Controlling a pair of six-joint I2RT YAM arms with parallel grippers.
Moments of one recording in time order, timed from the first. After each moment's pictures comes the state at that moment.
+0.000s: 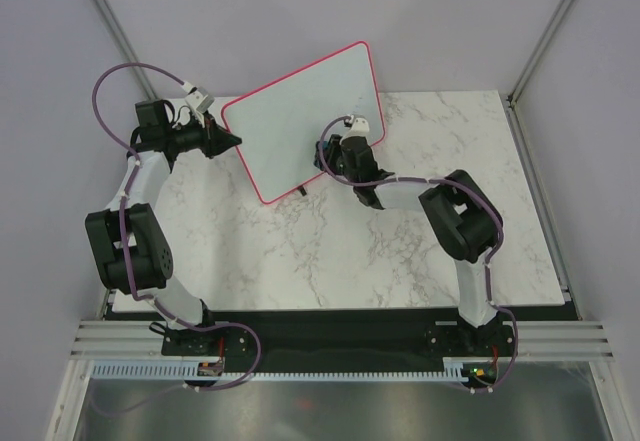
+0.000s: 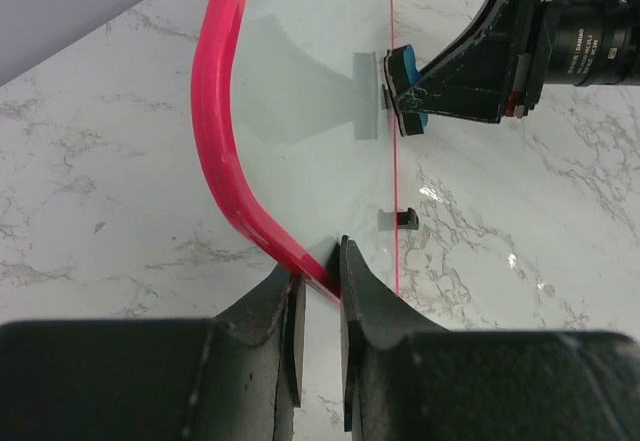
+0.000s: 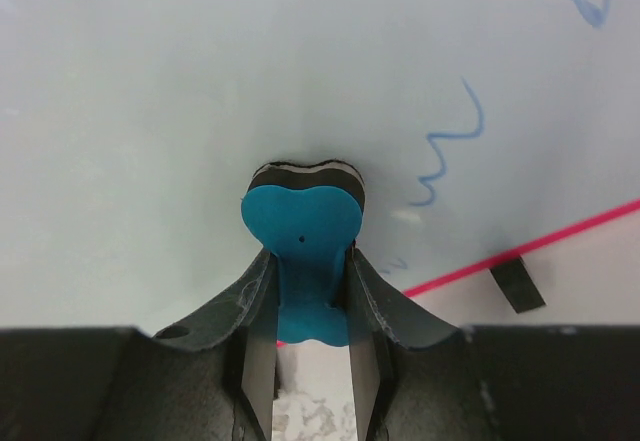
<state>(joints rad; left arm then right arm) 0.18 1.67 1.28 -0.21 1.07 0.39 0.62 2.06 1.23 0.50 0.16 0.56</state>
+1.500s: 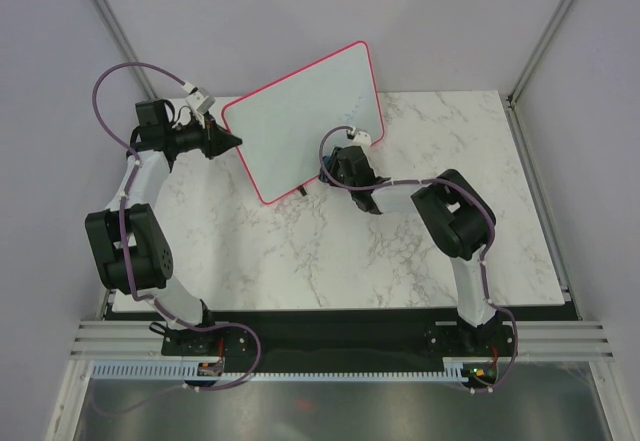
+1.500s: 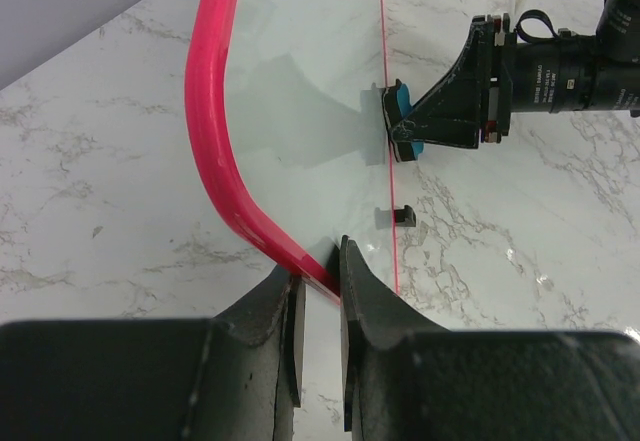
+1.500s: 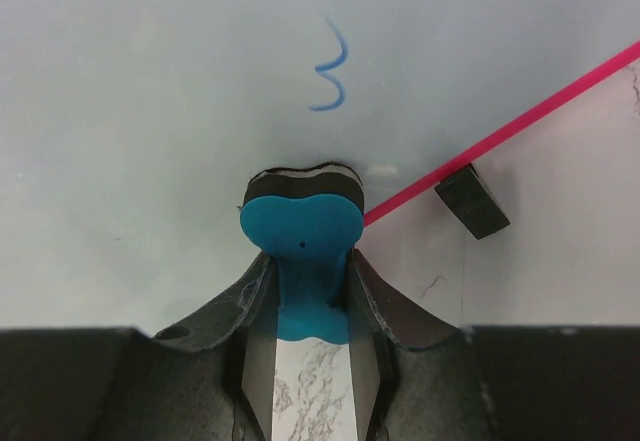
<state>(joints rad) 0.18 1.67 1.29 -0.24 1.09 0.43 0.64 2.10 1.21 0.44 0.24 0.65</state>
